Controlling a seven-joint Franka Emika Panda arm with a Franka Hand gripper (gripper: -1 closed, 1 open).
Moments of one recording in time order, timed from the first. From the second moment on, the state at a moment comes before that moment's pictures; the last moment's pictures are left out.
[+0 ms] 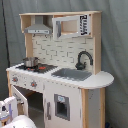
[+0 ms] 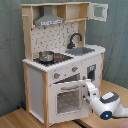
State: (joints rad) arm -0.56 -1.48 1.85 -2.37 -0.21 2.43 1.16
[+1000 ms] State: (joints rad) arm -0.68 -1.48 1.81 -2.38 -0.23 2.70 1.11
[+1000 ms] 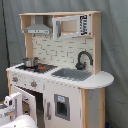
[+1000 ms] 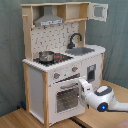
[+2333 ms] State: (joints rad) arm -0.63 -1.48 1.76 -2.50 -0.23 2.88 1.03
